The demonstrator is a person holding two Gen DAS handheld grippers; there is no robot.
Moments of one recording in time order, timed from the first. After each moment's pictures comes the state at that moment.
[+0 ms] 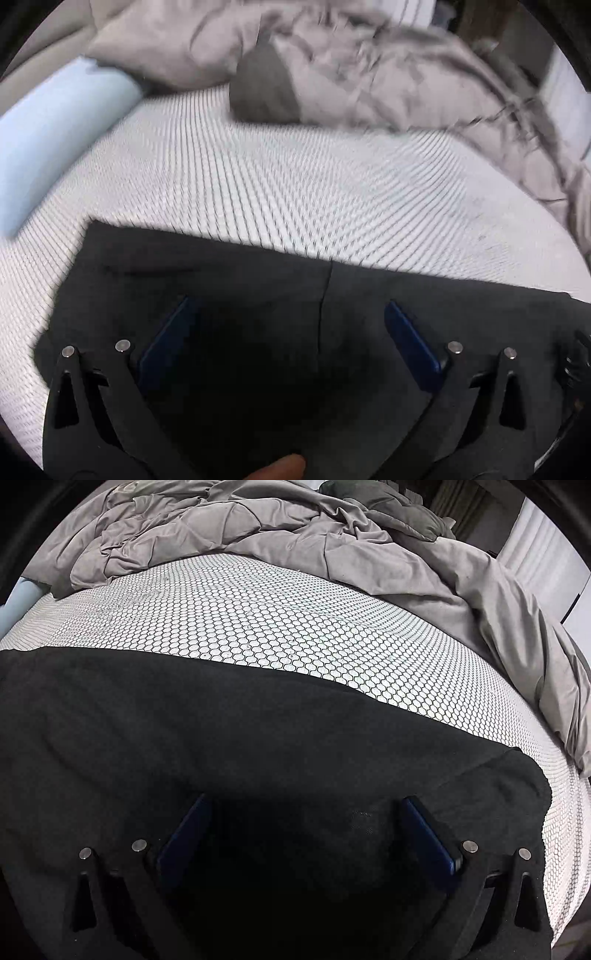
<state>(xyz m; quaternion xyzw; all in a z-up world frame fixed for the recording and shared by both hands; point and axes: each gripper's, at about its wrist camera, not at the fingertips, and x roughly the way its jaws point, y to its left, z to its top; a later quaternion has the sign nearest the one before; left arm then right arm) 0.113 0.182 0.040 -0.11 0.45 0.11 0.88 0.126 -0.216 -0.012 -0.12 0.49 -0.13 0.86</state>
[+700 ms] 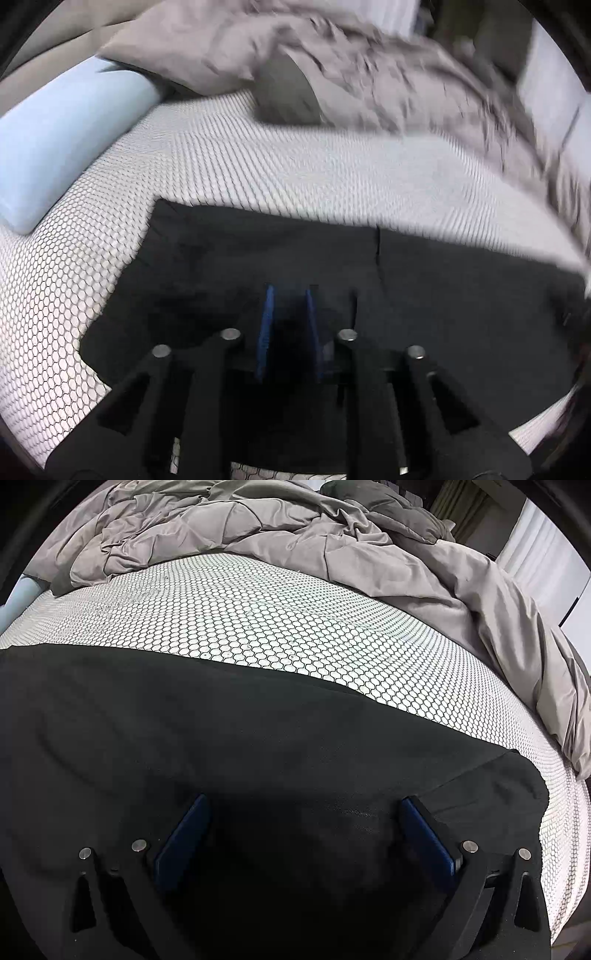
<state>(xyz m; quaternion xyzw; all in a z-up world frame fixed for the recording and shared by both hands) 0.065 0.228 0.019 -0.08 0.46 0.08 0.88 0.116 -0.204 -0.013 -0.12 0.48 -0.14 0.86</state>
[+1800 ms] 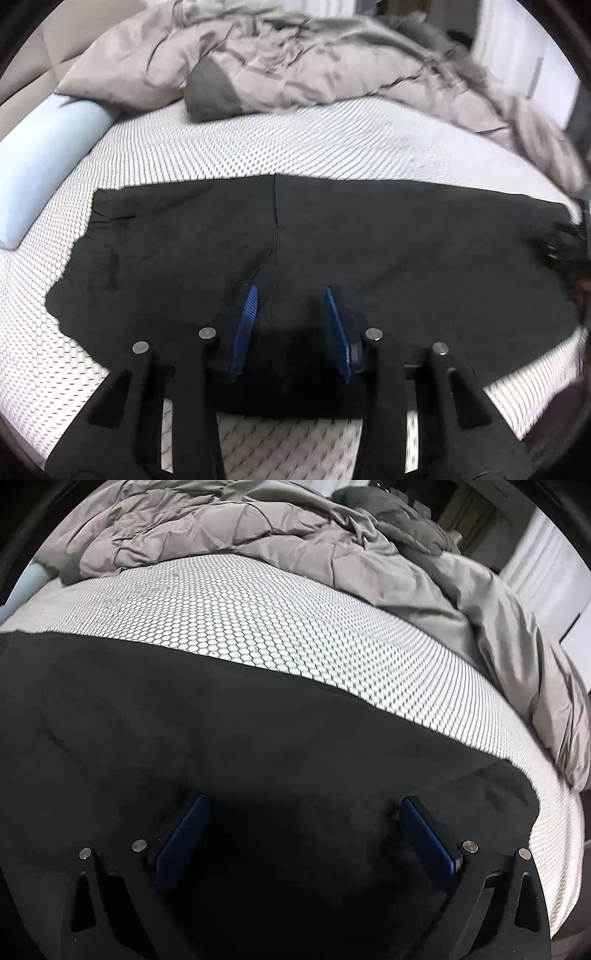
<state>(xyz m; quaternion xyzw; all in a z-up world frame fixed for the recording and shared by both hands) 0.014 0.142 0.036 -0.03 0.43 0.01 0.90 0.118 -0.198 -0.011 -0.16 0.47 -0.13 0.86</state>
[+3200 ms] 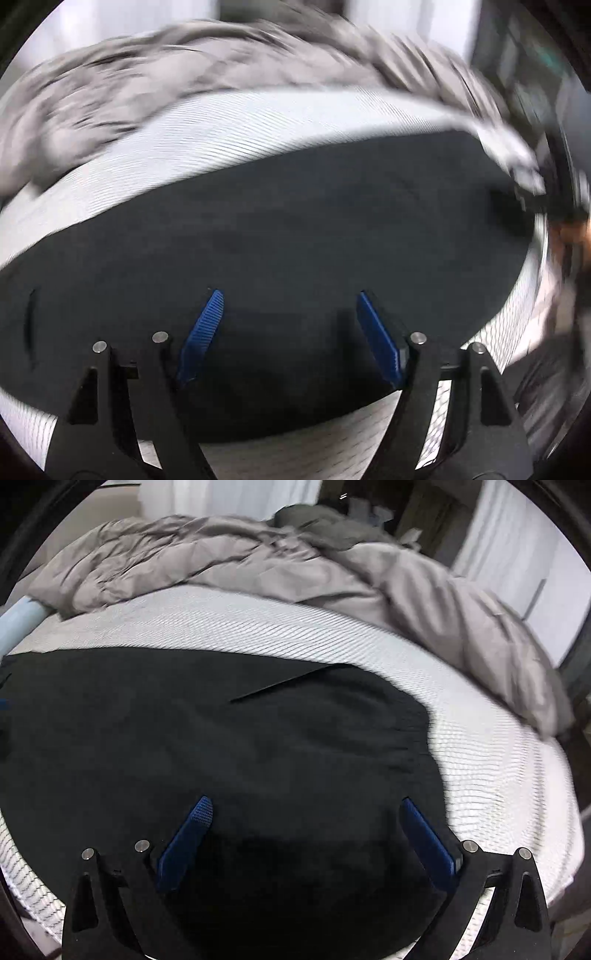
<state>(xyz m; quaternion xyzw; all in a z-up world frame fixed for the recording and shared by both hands) 0.012 -0.100 0.029 0.08 0.45 -0.18 0.87 -0.014 -0.284 0.037 -0.10 0.44 -0.14 0.88</state>
